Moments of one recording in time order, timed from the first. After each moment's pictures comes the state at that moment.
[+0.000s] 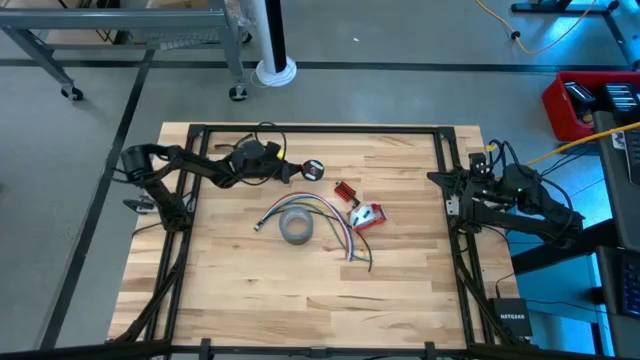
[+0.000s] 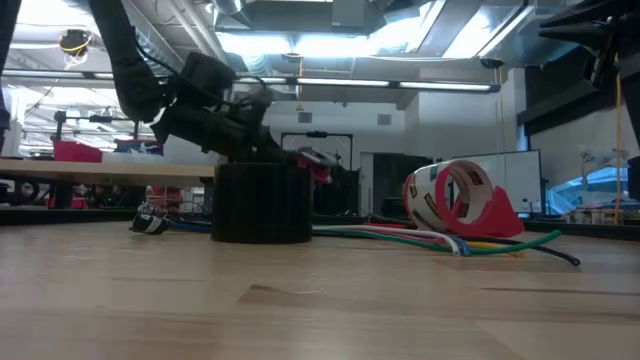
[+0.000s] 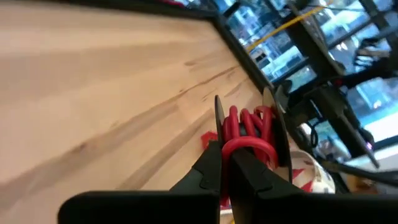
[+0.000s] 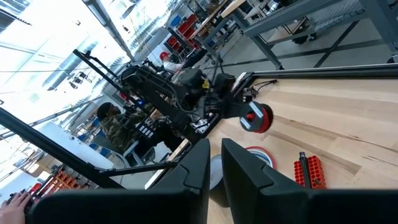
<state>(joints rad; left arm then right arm) 0.49 1.65 0.52 0.82 0.22 -0.74 -0.19 0.01 0.51 -0.53 0.07 0.81</state>
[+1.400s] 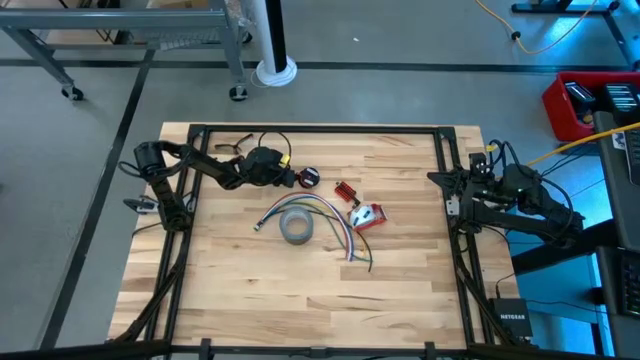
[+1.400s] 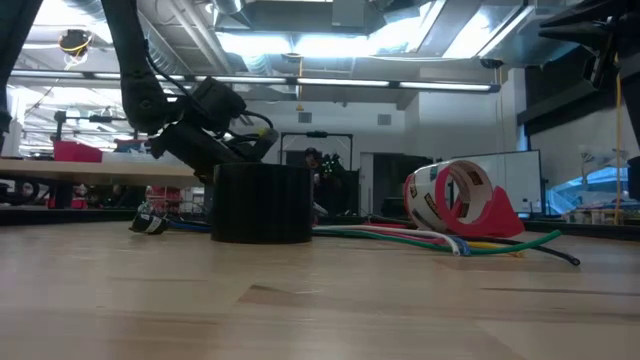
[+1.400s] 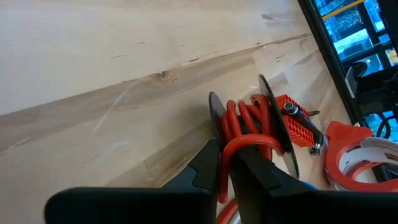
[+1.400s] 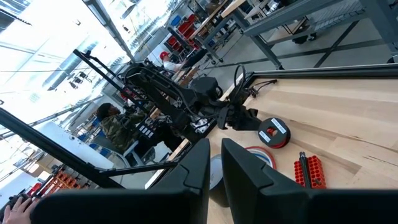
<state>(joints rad) 0.49 1.79 0.53 0.65 0.14 -0.83 -0.19 0.01 0.51 -0.53 0.07 0.81</state>
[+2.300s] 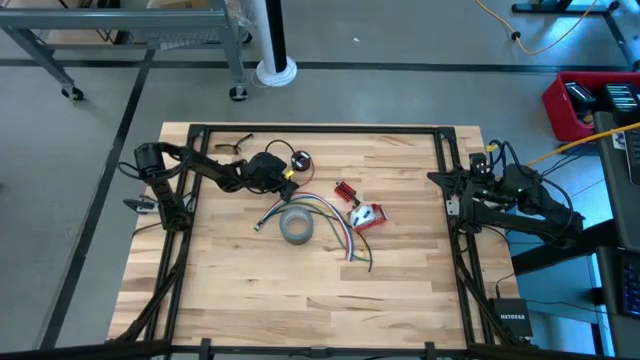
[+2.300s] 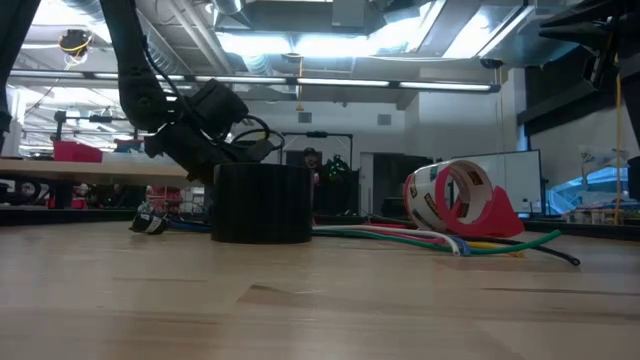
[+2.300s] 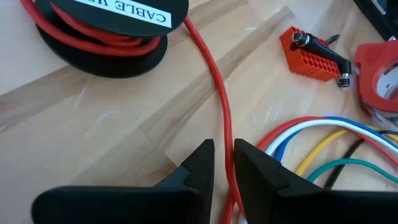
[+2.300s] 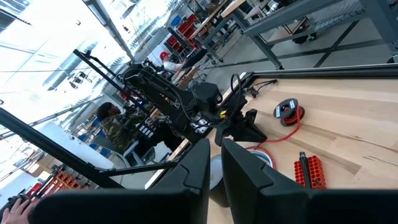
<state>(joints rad) 0.44 1.79 0.52 0.55 0.15 -0.54 -0.19 0.01 0.51 -0.53 0.07 0.81</state>
